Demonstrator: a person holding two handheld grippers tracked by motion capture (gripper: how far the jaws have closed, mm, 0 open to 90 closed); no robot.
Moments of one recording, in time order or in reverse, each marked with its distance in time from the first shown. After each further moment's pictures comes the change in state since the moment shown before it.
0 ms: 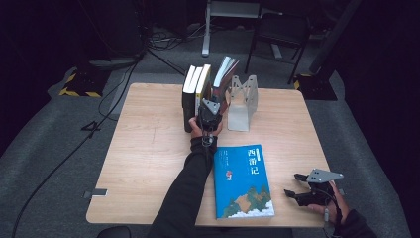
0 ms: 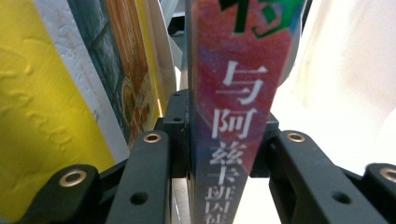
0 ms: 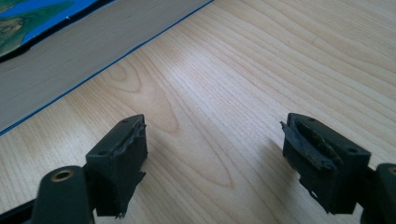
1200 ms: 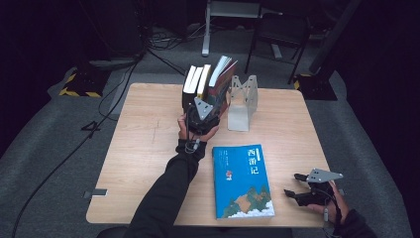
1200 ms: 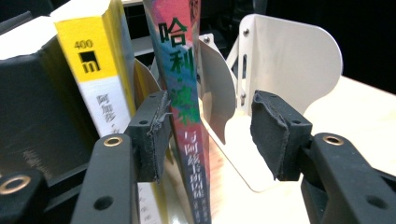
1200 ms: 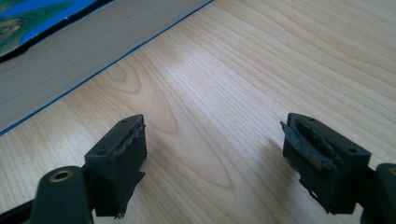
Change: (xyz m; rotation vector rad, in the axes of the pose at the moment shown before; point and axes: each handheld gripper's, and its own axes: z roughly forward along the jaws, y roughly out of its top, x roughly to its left) left arm 0.019 0.025 -0.079 -0.115 -0.147 0.121; right arm 0.000 0.000 0.000 0.001 -0.002 0.000
